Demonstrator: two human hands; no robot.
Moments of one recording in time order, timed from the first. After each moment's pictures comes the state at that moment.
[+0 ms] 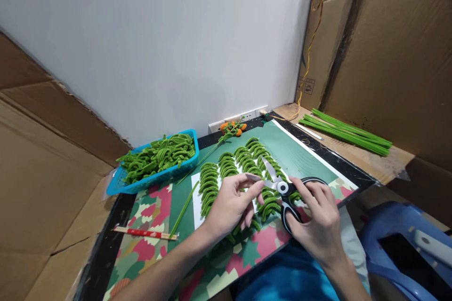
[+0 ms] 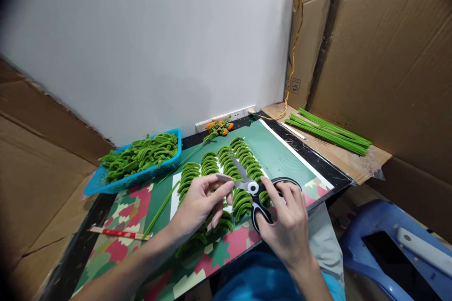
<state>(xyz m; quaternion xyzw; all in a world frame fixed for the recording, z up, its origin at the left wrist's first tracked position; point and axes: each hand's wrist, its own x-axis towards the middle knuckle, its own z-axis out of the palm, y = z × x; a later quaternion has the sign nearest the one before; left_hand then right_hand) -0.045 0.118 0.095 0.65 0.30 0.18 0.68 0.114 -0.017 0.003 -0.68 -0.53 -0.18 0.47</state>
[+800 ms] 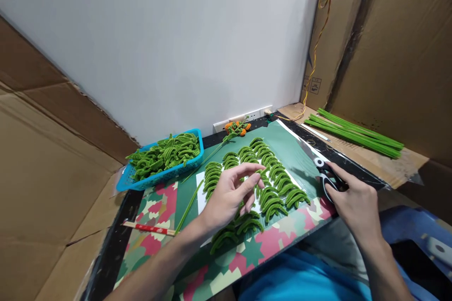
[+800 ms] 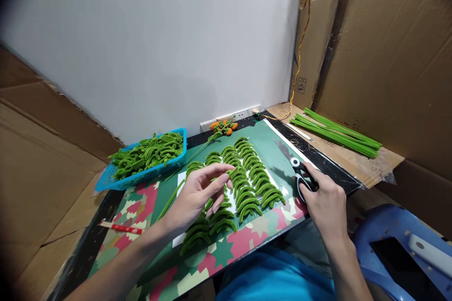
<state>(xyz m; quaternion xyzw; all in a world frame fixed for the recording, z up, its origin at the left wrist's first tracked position) -0.047 0.129 0.111 0.65 0.28 0.22 0.67 0.202 -0.024 -0.005 -0.82 -0.38 -0.07 0.42</state>
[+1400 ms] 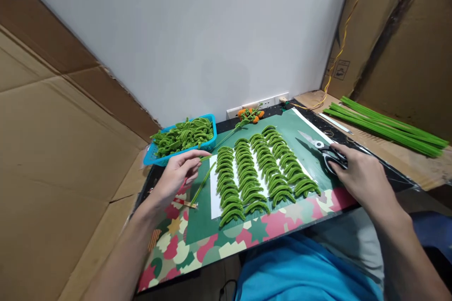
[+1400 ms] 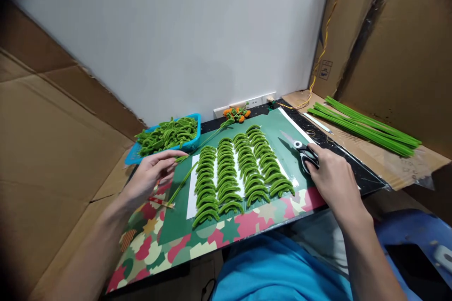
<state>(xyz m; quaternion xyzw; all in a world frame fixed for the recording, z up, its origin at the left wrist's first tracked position) -0.165 0.184 0.119 0.66 0.48 0.29 0.50 0.236 0.006 0.006 -0.82 -0.52 -0.10 0.23</state>
